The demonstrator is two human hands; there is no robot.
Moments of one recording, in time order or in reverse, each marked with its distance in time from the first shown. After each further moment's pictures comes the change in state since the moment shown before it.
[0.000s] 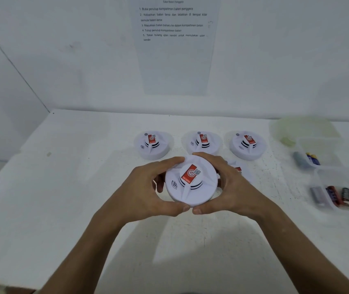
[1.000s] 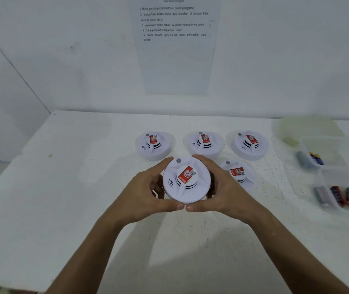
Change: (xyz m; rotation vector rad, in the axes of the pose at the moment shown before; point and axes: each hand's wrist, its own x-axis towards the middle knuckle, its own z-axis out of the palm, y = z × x) left_hand 0.003 -0.024 0.002 -0.110 -0.050 -0.091; right_hand 0.009 0.009 0.018 0.067 0.029 0.034
